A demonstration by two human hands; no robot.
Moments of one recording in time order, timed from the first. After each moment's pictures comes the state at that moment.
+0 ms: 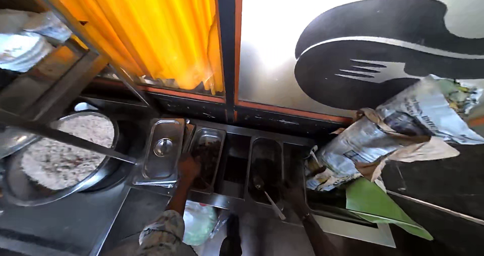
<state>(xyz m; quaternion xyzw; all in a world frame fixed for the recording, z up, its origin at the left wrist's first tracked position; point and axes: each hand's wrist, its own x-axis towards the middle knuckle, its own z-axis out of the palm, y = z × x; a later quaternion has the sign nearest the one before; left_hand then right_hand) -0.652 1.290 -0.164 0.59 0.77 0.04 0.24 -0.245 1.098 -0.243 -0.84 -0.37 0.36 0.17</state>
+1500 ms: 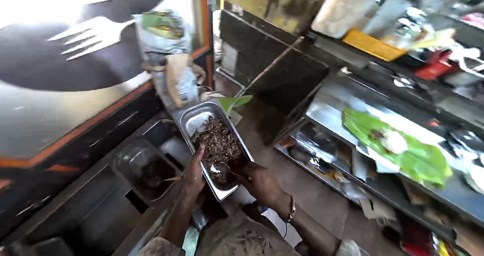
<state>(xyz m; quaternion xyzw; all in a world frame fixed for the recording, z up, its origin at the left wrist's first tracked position) -0.324 0.991 -0.052 0.50 0.32 0.05 0.80 -0.298 0.764 -0.009 -0.92 -0.25 0.19 0.24</state>
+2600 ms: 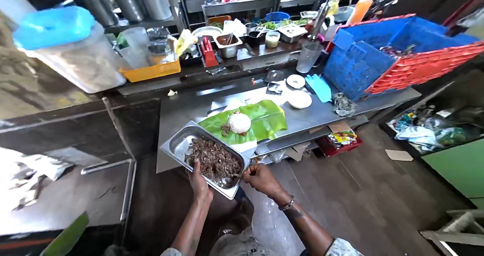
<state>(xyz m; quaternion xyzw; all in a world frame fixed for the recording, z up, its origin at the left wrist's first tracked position) -0.075 0.346 -0.082 0.56 0.16 -0.13 0.80 -0.212 0.171 -0.054 -0.76 0.25 0.03 0.60</state>
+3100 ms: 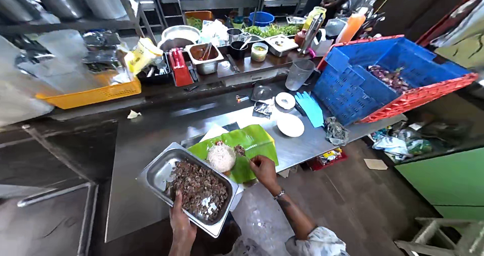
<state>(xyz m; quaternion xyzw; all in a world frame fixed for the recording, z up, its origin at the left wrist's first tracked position) 0.019 0.243 -0.112 0.57 0.20 -0.16 0.78 -0.070 -0.049 -0.115 -0.84 0.38 -0.11 0.37</state>
